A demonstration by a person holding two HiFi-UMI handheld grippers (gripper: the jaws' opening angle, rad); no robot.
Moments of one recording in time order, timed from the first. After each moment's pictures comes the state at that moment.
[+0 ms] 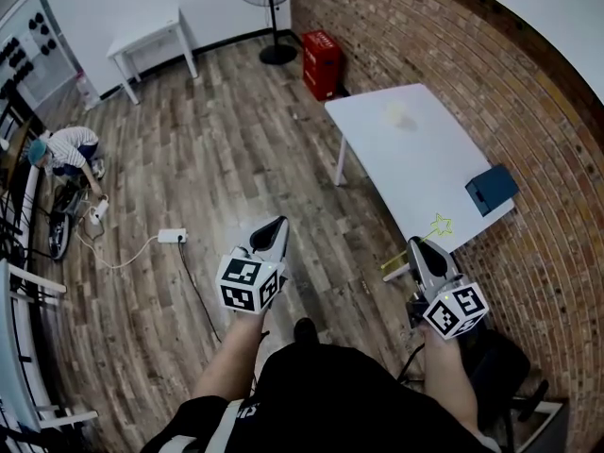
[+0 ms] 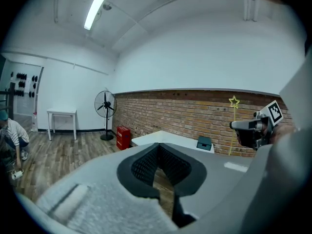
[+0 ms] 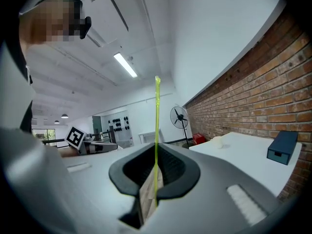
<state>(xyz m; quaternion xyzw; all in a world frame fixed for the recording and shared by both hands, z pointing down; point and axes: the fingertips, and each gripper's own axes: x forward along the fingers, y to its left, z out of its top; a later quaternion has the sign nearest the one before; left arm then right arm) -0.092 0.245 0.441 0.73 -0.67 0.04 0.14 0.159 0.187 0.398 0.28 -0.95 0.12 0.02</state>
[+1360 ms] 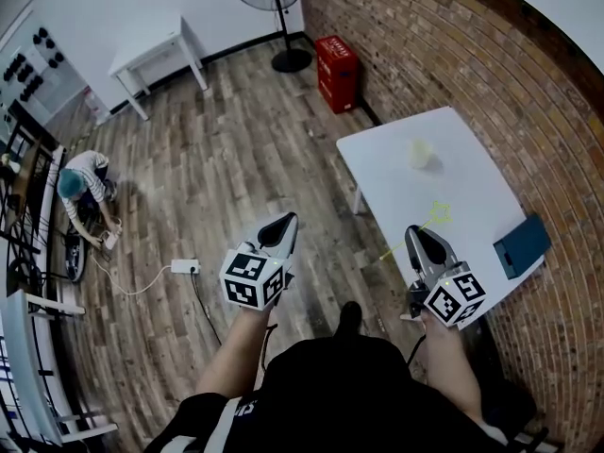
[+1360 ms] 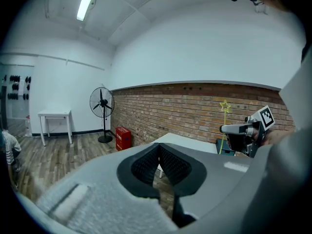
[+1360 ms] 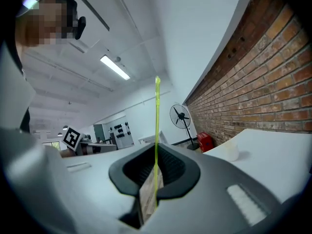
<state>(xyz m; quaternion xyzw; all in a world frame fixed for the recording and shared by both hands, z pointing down) -0.177 -0.003 0.442 0.73 -0.66 0.06 0.15 0.045 -0.076 0.424 0.25 -0.95 0.17 -0.01</state>
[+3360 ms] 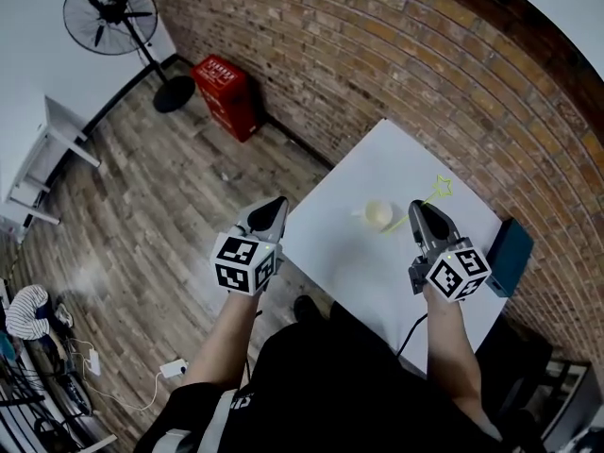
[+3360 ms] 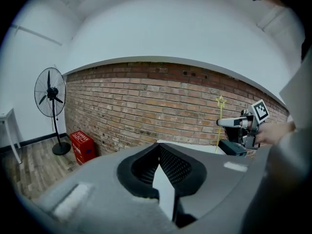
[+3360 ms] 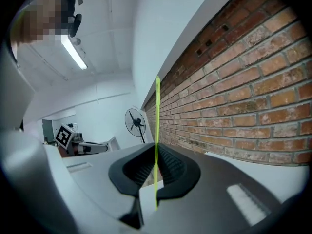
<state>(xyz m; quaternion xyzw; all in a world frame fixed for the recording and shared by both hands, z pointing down) -0.214 -0.454 0.481 0.86 -0.47 0.10 0.16 0.042 -0.443 0.447 0.49 -0.86 0.15 0.01</state>
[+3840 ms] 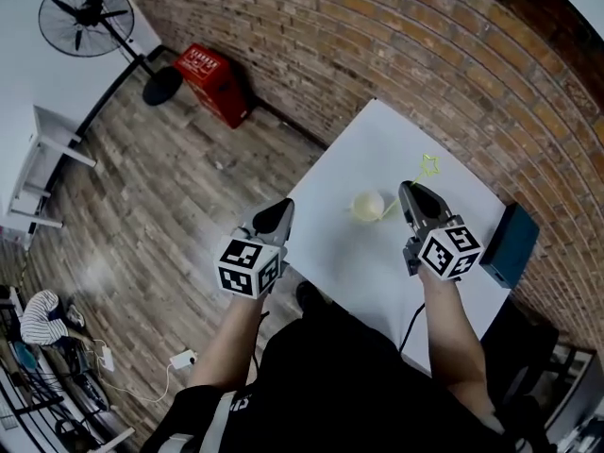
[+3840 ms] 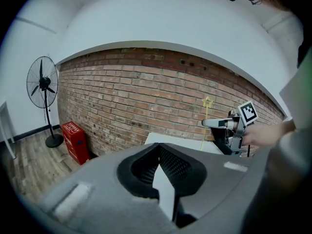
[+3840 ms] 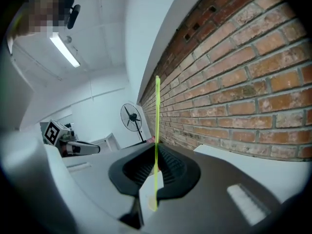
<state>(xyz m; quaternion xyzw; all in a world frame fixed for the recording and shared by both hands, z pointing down) -0.150 -0.473 0.510 0.87 -0.44 0.12 0.19 0.076 -0.496 0.490 0.49 -0.85 0.19 0.03</state>
